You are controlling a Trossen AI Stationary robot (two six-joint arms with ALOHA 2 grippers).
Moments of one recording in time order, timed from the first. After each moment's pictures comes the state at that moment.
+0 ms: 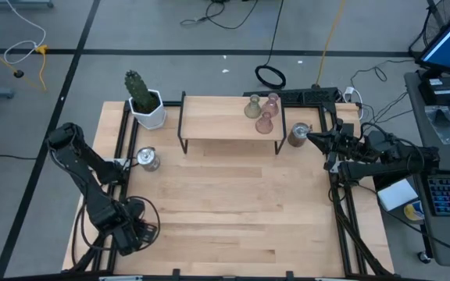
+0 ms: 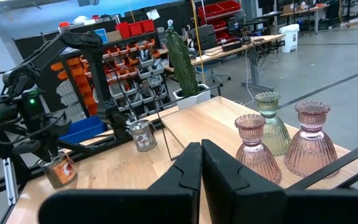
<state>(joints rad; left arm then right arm) -0.97 1.41 1.00 -1.06 0.08 -2.22 0.09 0.26 0.59 -0.37 0.44 0.28</state>
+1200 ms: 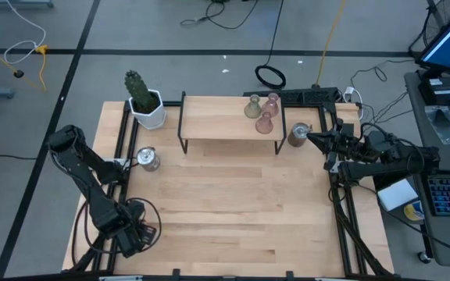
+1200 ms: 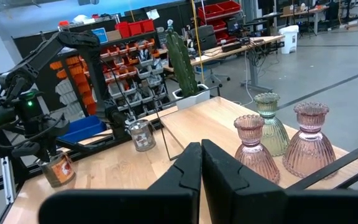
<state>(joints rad) -0.96 1.45 1.01 -1.05 0.13 -2.21 0.09 0.26 0.59 -0.37 0.44 0.27</state>
